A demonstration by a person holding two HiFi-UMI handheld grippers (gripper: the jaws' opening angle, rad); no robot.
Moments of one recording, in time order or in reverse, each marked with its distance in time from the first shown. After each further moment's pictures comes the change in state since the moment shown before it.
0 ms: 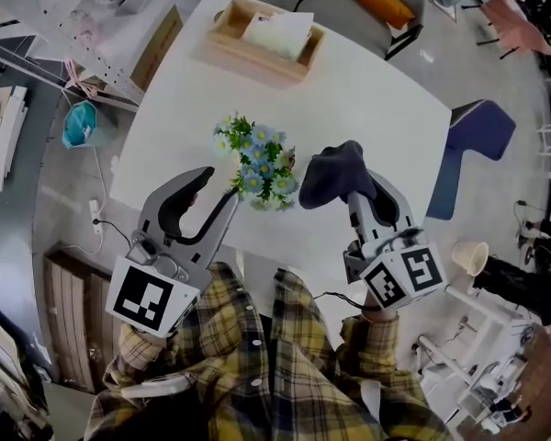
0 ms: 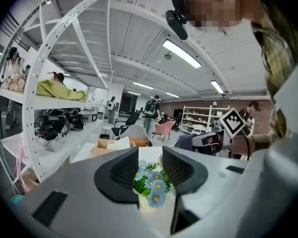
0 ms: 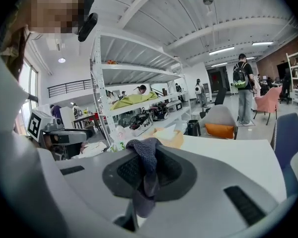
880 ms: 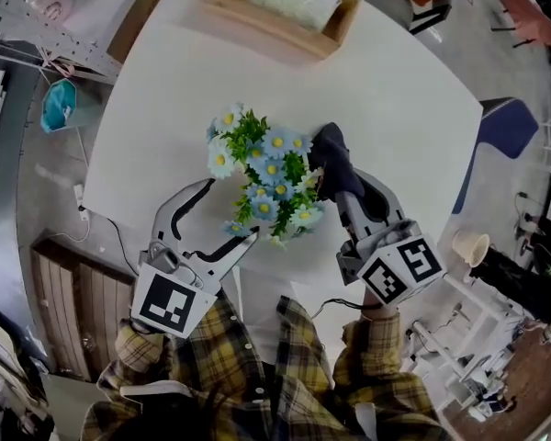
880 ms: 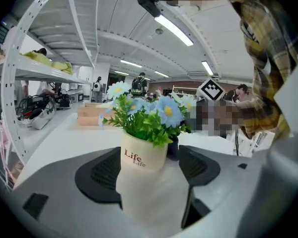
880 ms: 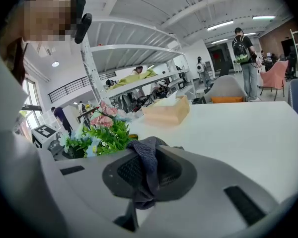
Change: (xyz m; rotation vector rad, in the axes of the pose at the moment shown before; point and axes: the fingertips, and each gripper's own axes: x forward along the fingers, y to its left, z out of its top) left arm 0.044 0.015 -0.154 0.102 0.223 -0.148; right arm 0.082 -0.013 -0.110 0.113 0.187 0.082
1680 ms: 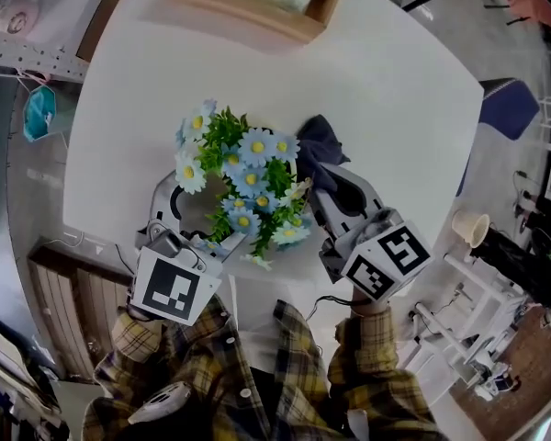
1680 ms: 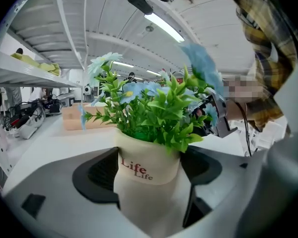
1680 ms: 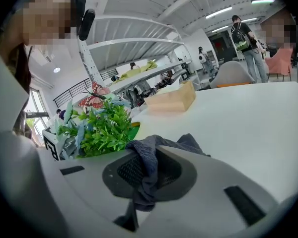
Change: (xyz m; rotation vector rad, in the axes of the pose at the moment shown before) left arm 0.051 0.013 -0.011 0.106 0.006 -0.053; right arm 0.031 0.008 -0.035 0.050 0.063 0.091
